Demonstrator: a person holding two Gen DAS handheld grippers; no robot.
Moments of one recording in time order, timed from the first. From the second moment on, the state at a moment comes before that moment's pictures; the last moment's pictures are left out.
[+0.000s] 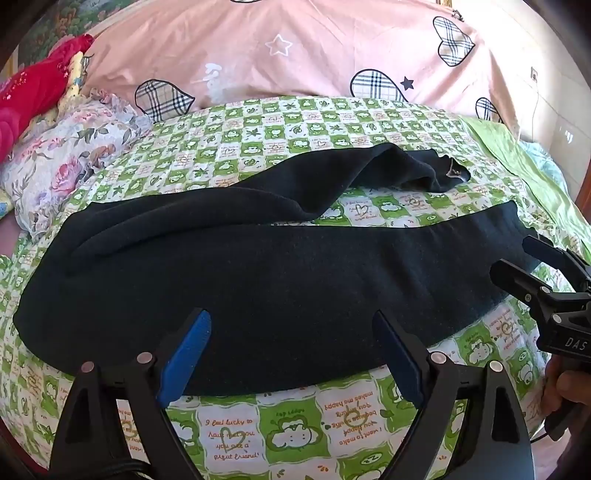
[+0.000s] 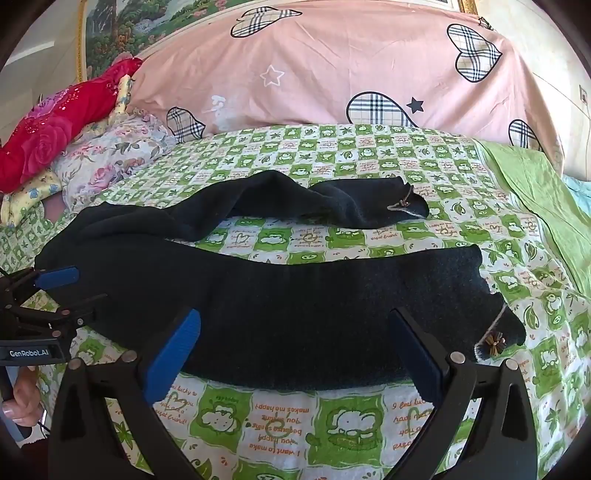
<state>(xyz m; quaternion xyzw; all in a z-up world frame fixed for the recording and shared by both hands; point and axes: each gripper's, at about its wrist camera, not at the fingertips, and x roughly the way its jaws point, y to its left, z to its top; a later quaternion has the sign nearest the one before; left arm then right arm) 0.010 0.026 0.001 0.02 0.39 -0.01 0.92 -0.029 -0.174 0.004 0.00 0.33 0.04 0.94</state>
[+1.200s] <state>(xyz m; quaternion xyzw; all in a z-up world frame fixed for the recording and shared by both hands) 0.027 0.018 0.010 0.05 0.39 -0.02 0.92 -0.021 -0.183 0.010 0.05 0.32 0.04 0.95</state>
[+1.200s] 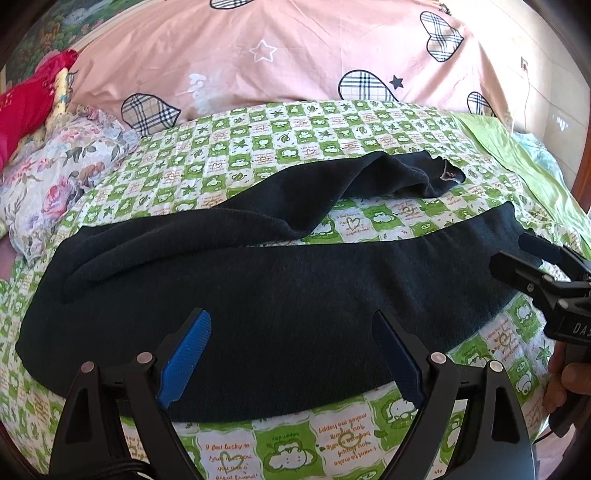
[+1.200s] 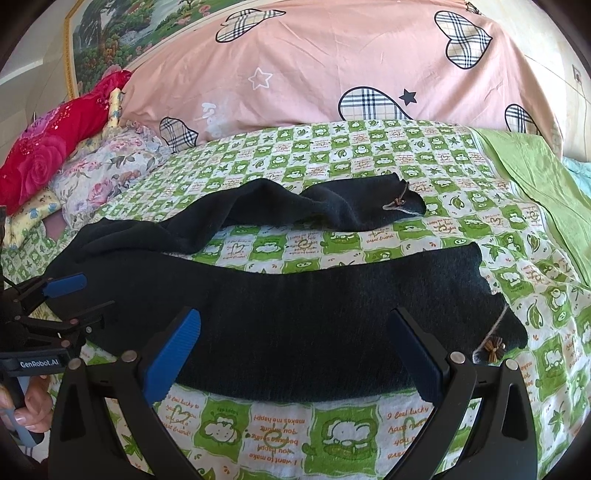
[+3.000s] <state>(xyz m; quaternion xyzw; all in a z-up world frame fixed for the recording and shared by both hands) 0.170 -0.021 0.021 0.18 0.41 -0.17 0.88 0.097 -0.324 0.031 0.34 0.37 -0.06 0.86</state>
